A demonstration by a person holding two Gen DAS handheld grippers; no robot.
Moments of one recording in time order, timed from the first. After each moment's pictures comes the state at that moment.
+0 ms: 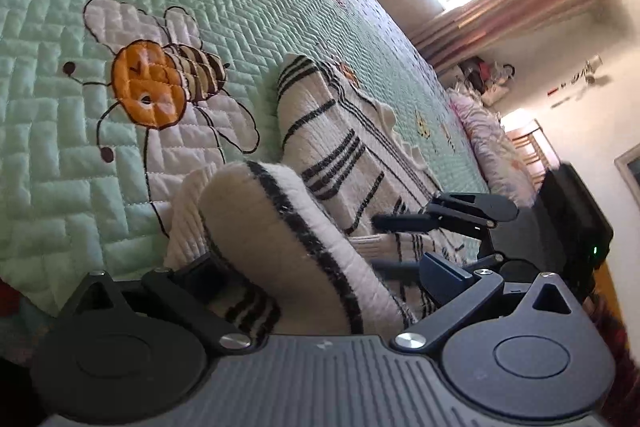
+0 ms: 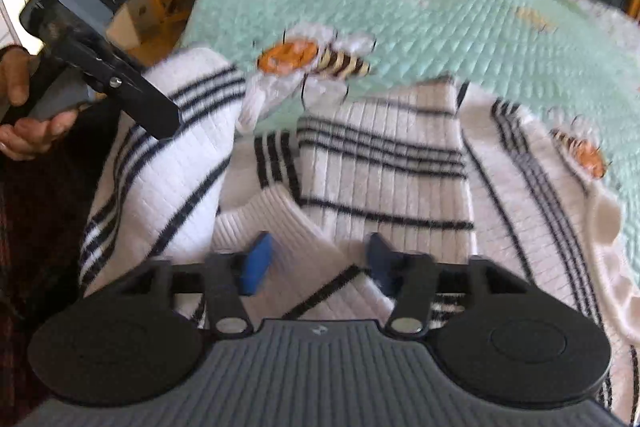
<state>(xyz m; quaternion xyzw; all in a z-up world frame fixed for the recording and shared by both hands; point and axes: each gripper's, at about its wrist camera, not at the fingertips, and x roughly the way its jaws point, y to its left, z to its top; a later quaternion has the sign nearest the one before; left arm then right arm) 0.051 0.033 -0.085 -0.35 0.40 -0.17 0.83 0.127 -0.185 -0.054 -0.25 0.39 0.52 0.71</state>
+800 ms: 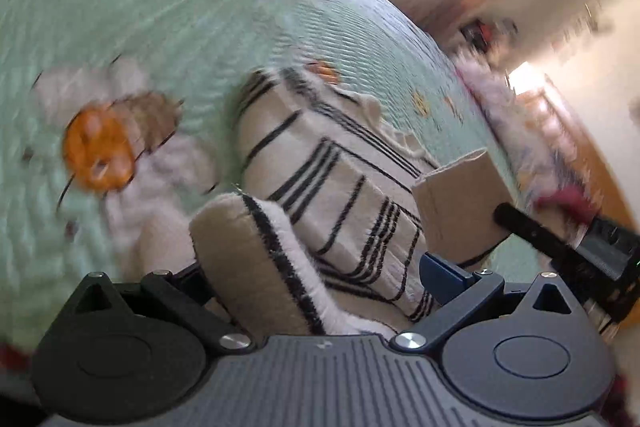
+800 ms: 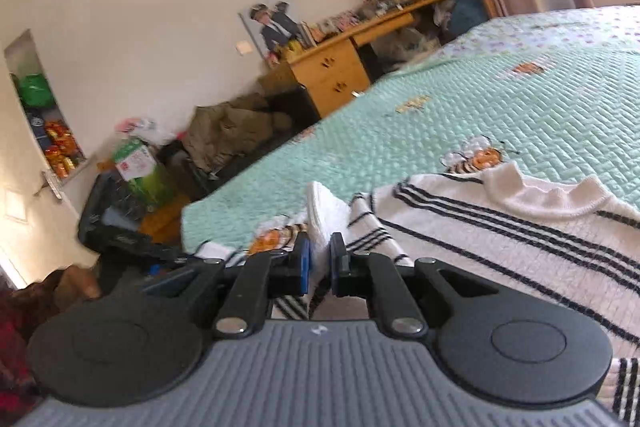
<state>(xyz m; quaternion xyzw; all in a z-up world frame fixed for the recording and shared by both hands) 0.090 -0.008 -0.037 -0.23 0.42 -0.20 0.85 0.091 -0.344 -0.009 0.13 0.26 0.45 0.84</state>
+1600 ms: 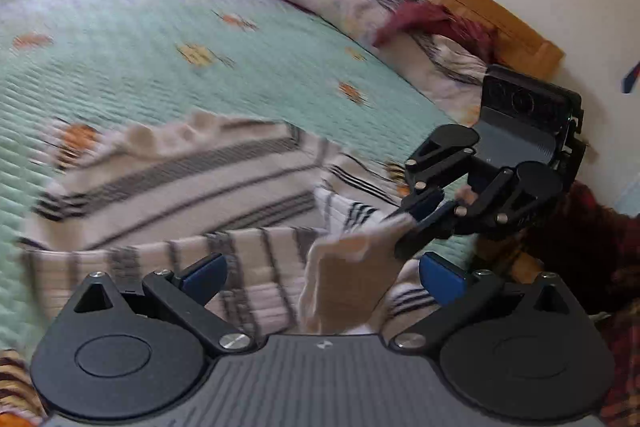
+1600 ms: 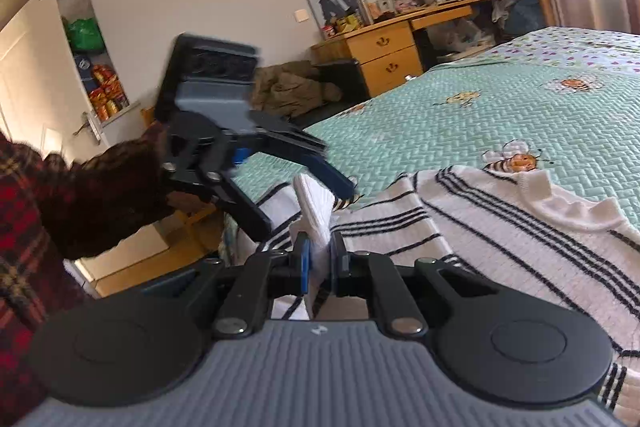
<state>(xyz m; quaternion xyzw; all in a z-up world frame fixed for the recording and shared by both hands) 0.155 -0.107 0.022 -0.01 0.42 -0.51 0.75 0.059 -0.355 0.011 0.06 0.27 0.52 0.81</state>
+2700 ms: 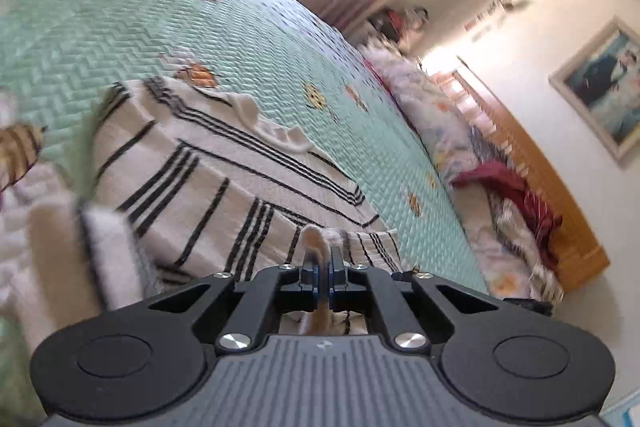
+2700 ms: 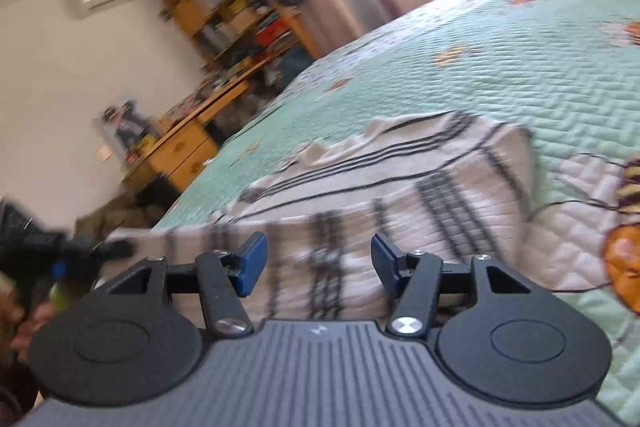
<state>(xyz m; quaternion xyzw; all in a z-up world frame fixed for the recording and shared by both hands) 0.066 -0.044 -0.015 -0.28 0.38 -0.29 0.83 -0.005 -0.448 -0.081 0.28 0.25 0.18 0.91</state>
